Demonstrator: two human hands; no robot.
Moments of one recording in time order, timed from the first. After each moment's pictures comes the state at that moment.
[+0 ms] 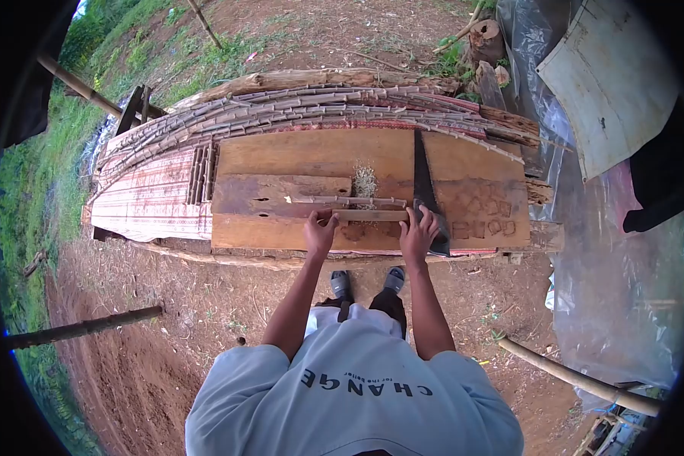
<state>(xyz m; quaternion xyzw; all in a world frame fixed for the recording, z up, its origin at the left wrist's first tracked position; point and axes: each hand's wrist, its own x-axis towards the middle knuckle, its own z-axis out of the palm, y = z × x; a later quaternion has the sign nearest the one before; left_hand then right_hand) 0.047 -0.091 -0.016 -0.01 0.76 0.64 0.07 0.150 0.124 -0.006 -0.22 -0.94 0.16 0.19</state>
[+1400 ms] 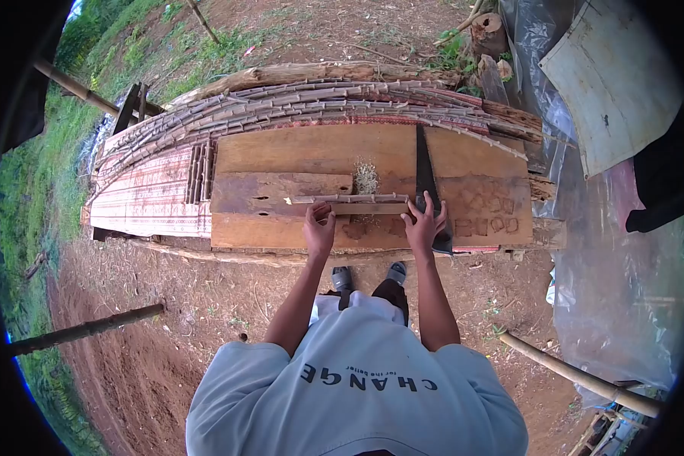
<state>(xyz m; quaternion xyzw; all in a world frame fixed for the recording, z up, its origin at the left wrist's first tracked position) 0.048 -0.090 -0.015 0.01 0.78 0.62 -0.01 0.137 0.136 -0.002 -0.26 -0.93 0.19 0.17</state>
